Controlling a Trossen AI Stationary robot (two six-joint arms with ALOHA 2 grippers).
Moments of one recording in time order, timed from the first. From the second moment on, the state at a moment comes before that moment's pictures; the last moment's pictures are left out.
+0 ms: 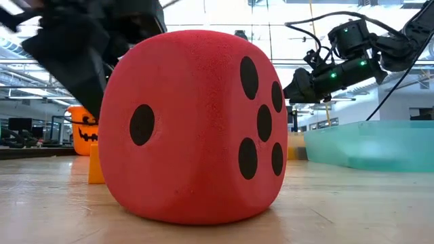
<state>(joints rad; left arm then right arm) -0.39 1.66 0.96 -0.31 0.04 -0.36 -0.60 1.15 0.33 0.65 0.10 0.02</state>
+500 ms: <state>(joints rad) -0.47 1.83 0.96 -0.04 -0.19 -0.23 -0.60 1.15 0.33 0.66 0.10 0.04</state>
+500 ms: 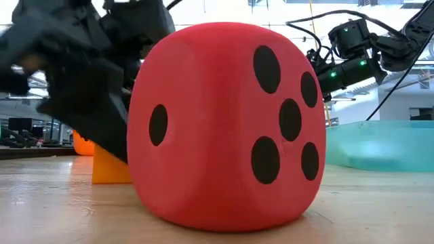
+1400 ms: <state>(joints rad) -0.36 1.77 0.96 -0.15 0.00 -0.16 -0.59 1.15 0.33 0.64 0.10 0.02</state>
